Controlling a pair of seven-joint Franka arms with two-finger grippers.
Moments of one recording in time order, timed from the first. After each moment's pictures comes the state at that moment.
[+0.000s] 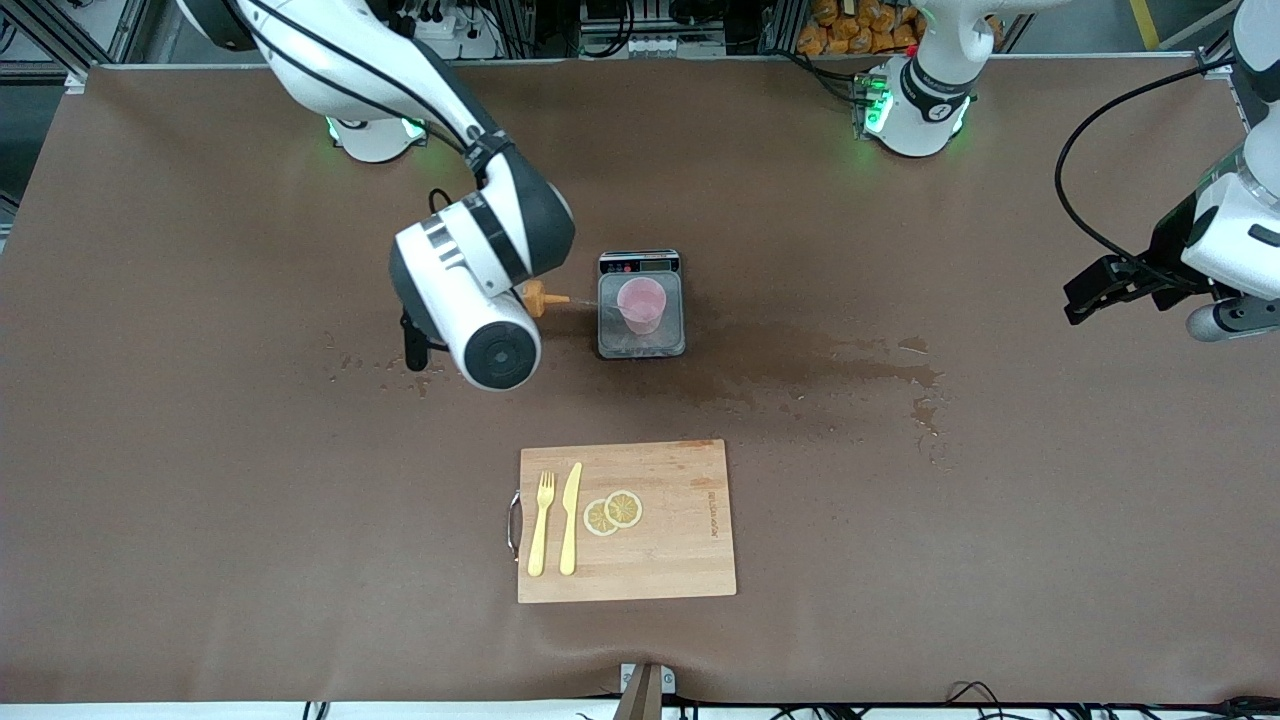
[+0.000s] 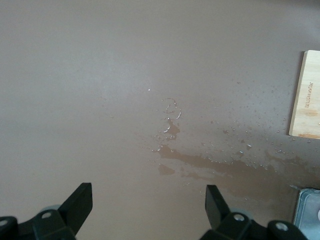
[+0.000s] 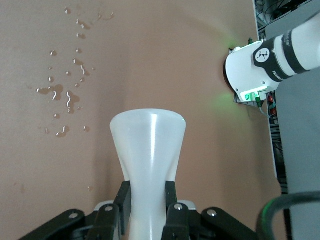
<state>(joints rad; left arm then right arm) 0.00 0.04 -0.10 -1.59 0.05 1.69 -0.26 0.54 0.67 -0.06 -1.20 0.09 1.22 1.95</state>
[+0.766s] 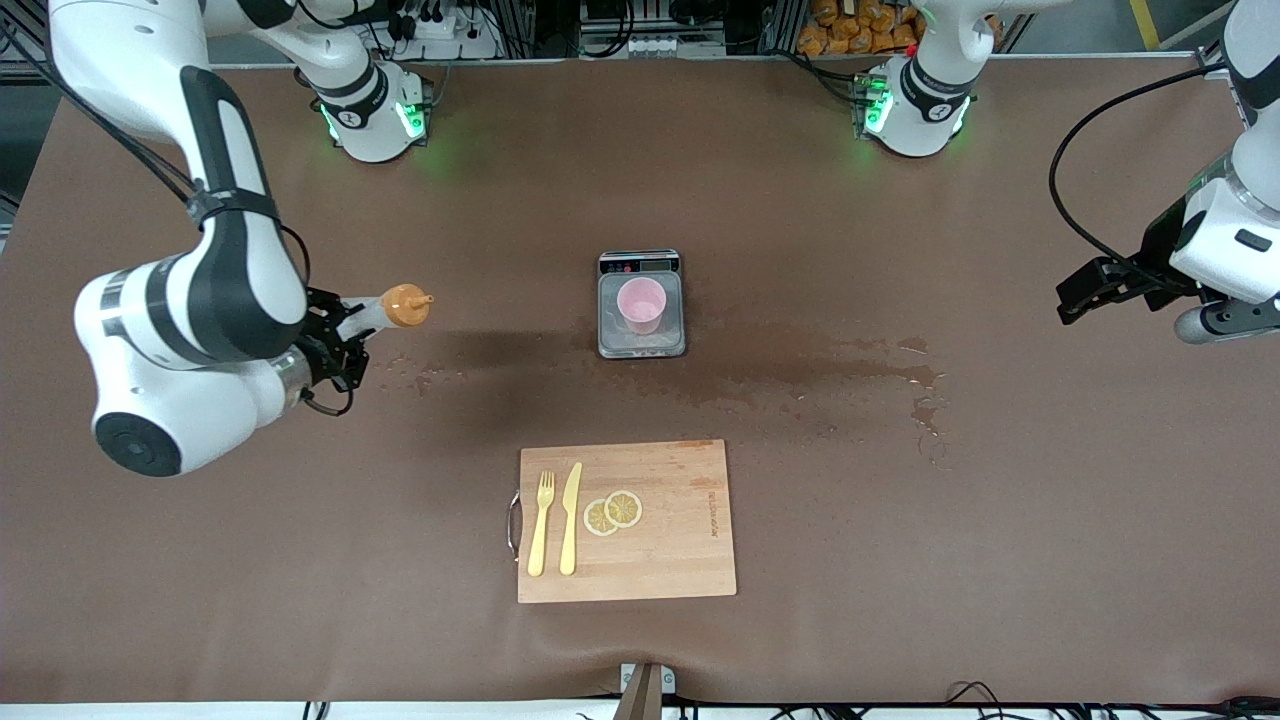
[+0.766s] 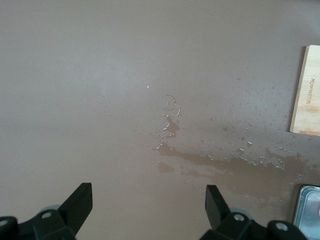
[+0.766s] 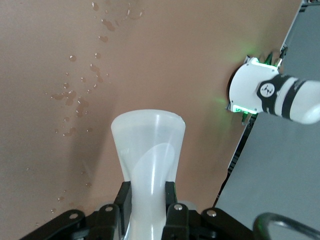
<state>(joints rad) -0.01 0.05 -0.10 -1.60 0.05 1.69 -0.26 0.18 0.62 -0.06 -1.19 0.27 1.13 1.39</state>
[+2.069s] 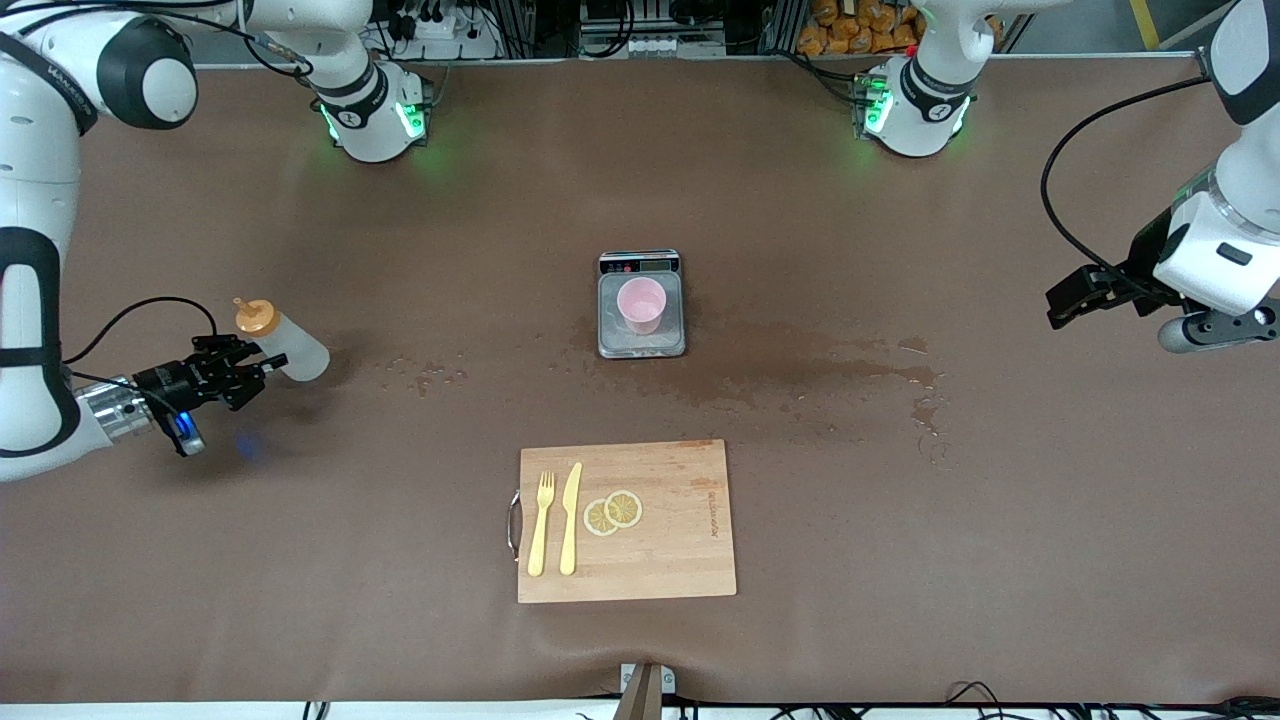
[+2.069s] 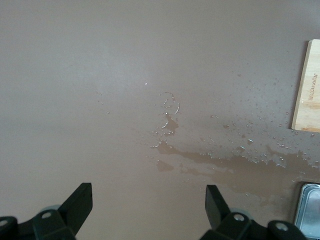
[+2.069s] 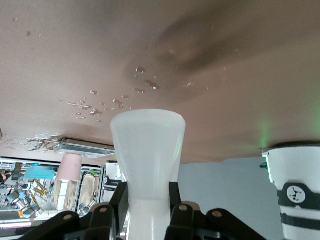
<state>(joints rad) -0.01 0.06 -0.11 -1.60 0.05 1.69 -0.26 -0.34 0.92 -0.07 -1.28 0.59 1.15 0.34</state>
